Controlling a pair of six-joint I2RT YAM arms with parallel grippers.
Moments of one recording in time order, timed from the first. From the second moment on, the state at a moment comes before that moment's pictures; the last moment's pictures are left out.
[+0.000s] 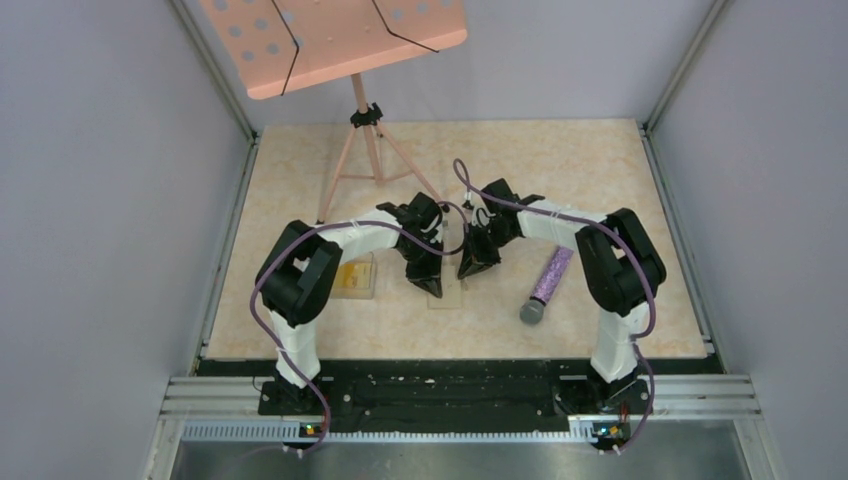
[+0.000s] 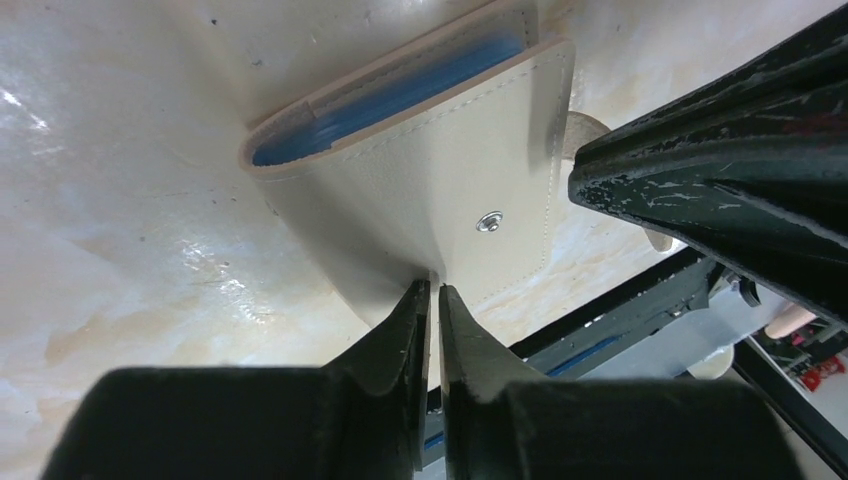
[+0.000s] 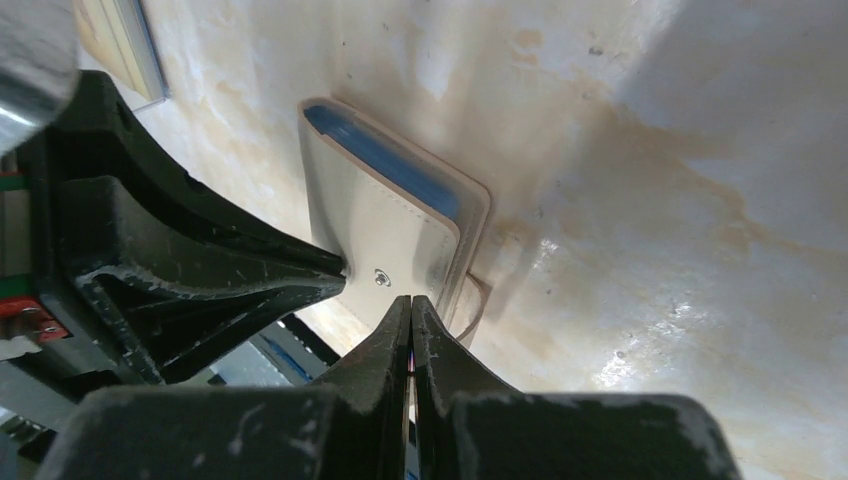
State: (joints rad) left arm -0.64 1.91 1.25 -0.67 0.42 -0.51; right arm 0.52 1.90 1.21 -0.51 -0.58 0.42
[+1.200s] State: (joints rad) left arm -0.59 1.22 0.77 -0.24 0.02 -0.71; right arm 0.44 1.75 1.08 -0.47 -0.53 0.44
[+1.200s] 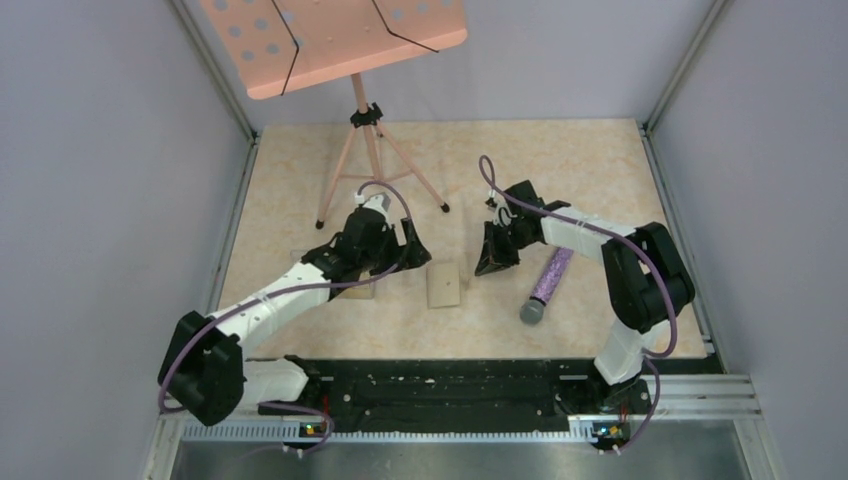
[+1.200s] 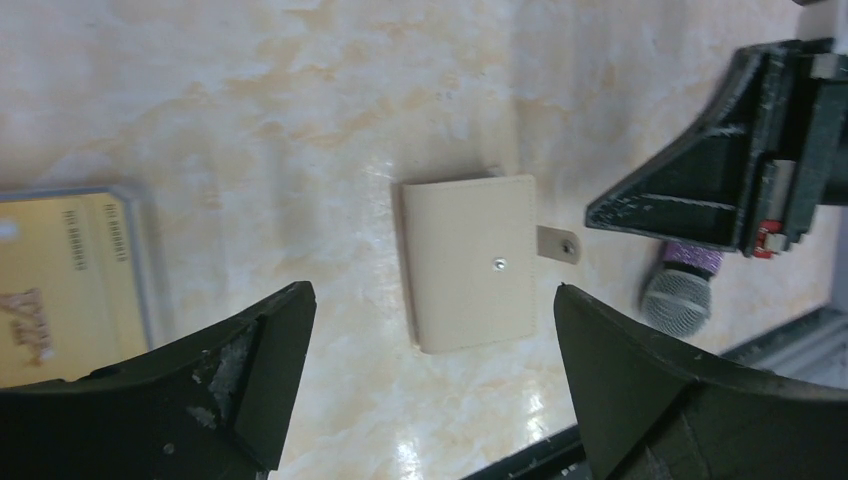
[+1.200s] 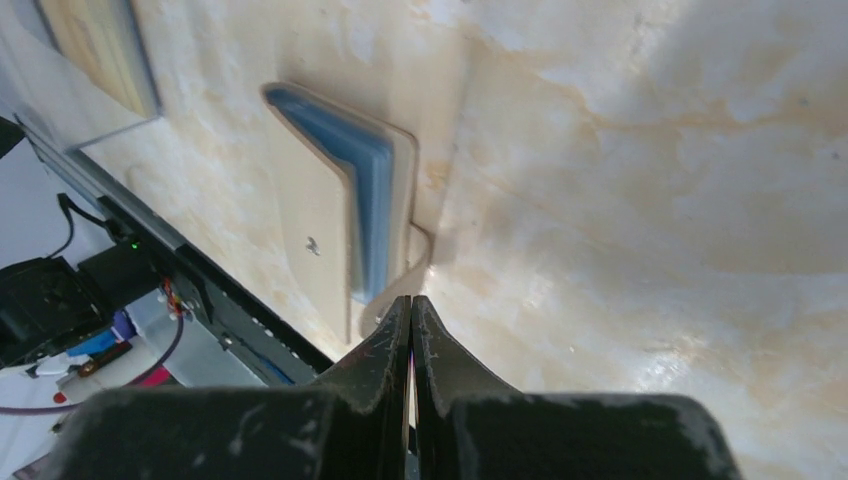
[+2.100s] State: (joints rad) left arm -0.59 1.73 0.97 -0.29 0.39 -0.70; right arm 0.47 1.84 1.17 -0.45 -0.62 0.42
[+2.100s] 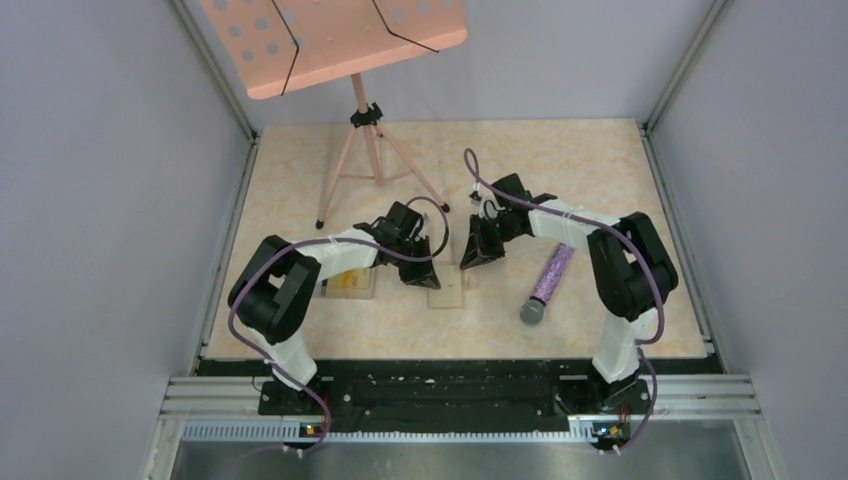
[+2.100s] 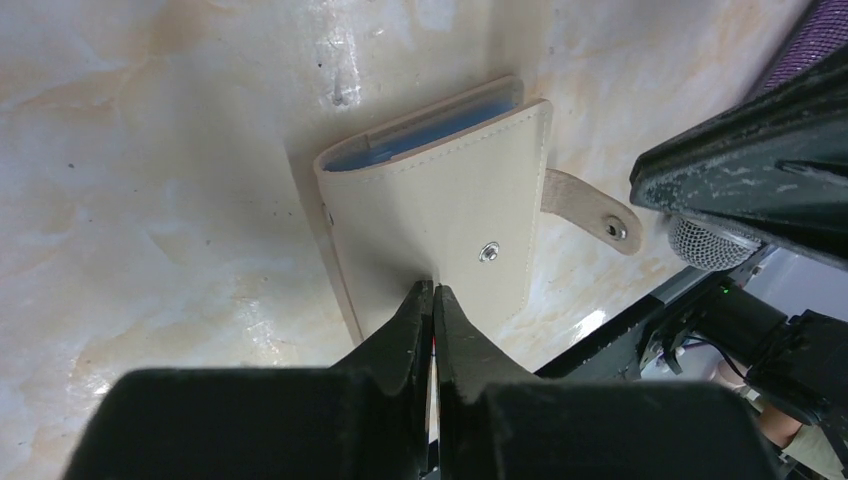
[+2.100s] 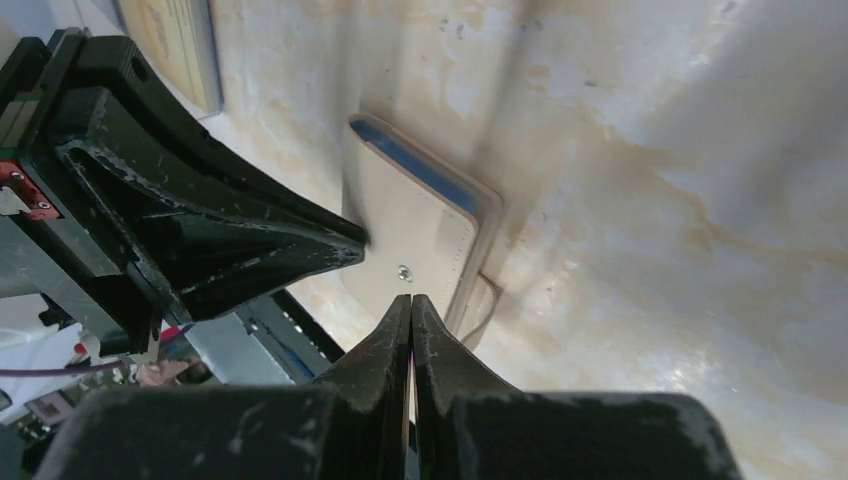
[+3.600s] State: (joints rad) left arm -0.69 1.88 1.23 -0.38 0.49 -0.67; right arm 0.49 1.98 1.19 -0.37 -0.71 0.42
